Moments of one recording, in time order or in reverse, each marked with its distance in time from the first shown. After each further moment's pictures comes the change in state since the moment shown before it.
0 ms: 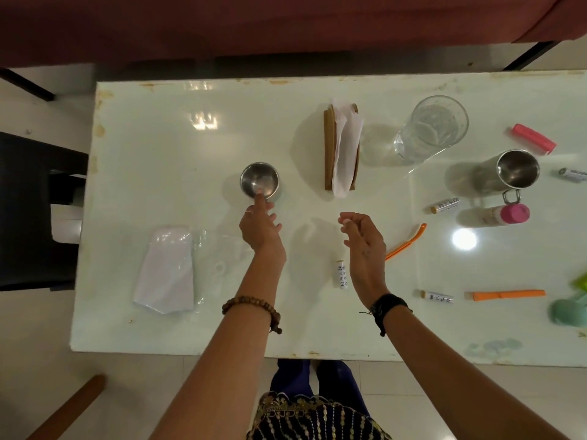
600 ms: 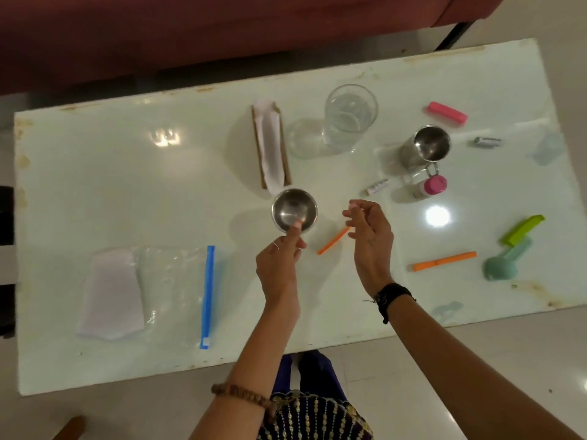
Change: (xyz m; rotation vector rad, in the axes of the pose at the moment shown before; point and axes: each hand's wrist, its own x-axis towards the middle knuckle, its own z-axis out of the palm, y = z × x) left_hand -0.110 -0.065 0.019 0.169 -0.317 -0.029; right_hand 0.011 -0.003 -0.093 0.038 0.224 -0.040
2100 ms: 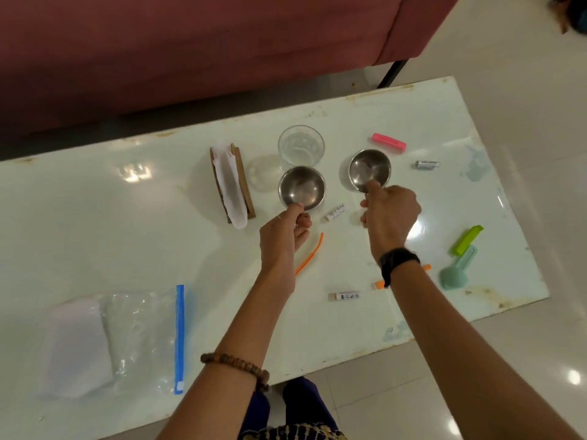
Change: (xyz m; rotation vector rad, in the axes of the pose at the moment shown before) left_hand -0.011 0.056 0.073 0.026 -0.303 -0.042; right_hand 0.059 -0.079 -0.046 -0.232 0.387 0.040
